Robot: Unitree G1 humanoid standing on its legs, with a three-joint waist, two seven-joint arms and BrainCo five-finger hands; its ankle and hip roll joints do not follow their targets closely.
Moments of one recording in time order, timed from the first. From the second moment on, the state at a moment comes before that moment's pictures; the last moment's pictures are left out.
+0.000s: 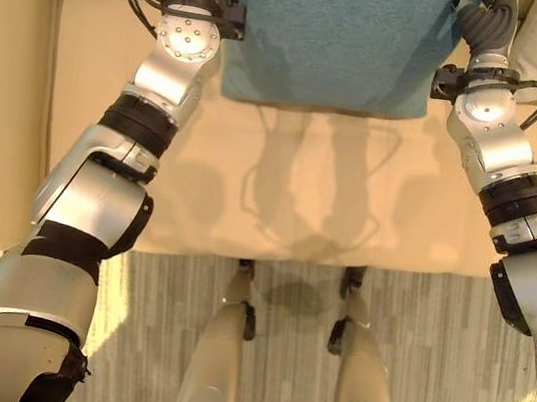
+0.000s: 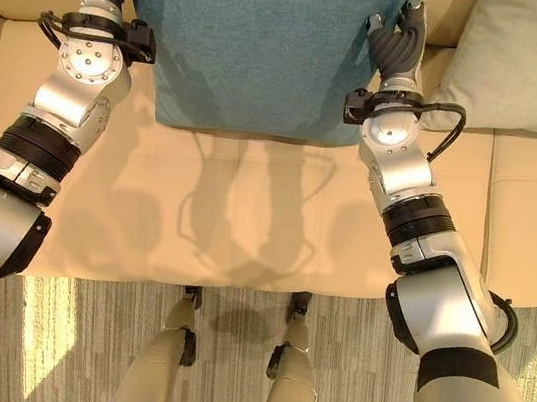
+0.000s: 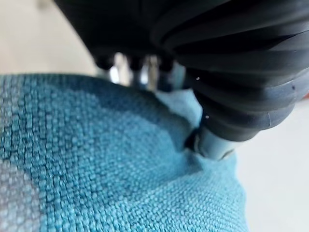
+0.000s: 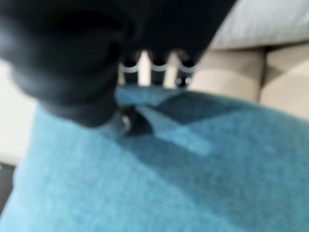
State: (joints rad) left arm -1.27 0.56 -0.45 0.77 -0.48 -0.27 0.42; right arm -1.22 -0.53 0.46 0.73 0.42 -0.15 -0.43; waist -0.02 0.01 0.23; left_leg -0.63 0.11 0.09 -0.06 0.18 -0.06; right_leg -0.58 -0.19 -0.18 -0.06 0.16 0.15
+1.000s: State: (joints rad) left arm -1.15 0.80 -0.38 0.57 -0.44 -0.29 0.37; right arm -1.09 -0.80 0.34 0.67 0.26 -0.14 -0.40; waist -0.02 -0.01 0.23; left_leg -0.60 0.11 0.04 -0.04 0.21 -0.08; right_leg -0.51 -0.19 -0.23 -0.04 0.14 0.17
